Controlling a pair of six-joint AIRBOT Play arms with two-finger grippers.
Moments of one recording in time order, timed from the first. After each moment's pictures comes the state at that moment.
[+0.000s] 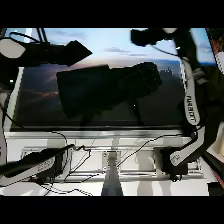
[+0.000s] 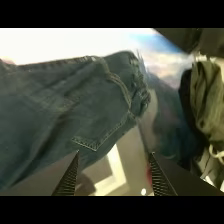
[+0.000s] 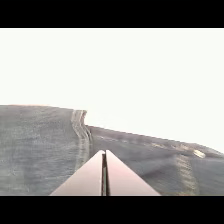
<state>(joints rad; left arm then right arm) -0.18 -1.22 1.34 0.74 -1.02 -1.42 0.18 -1.79 2.01 -1.18 1.14 1.57</state>
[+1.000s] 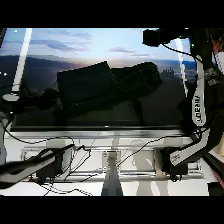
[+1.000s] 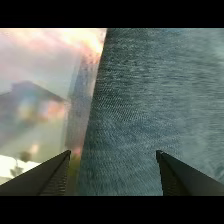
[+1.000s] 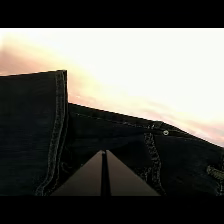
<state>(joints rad) 0.38 -1.20 0.61 0.72 -0.83 -1.21 0.12 -1.75 2.00 -1.18 1.24 1.46</state>
